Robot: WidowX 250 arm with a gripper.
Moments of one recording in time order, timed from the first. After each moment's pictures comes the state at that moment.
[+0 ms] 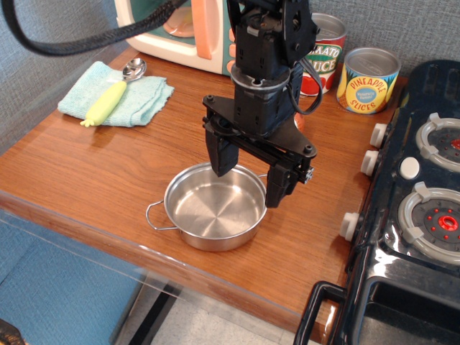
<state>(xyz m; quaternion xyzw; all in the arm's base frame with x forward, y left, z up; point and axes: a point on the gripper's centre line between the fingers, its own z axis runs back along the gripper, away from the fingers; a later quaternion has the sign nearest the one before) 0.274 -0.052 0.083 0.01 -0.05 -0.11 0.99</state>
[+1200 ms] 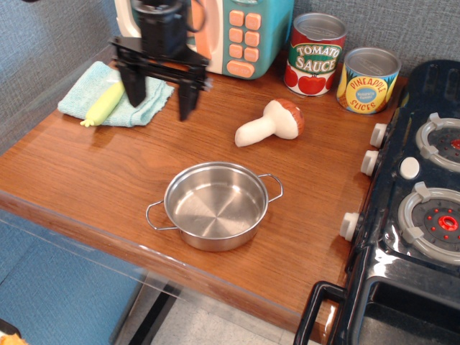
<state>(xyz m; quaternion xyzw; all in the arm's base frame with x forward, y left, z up) 0.330 0.108 0.075 0.03 -0.03 0.08 1.00</state>
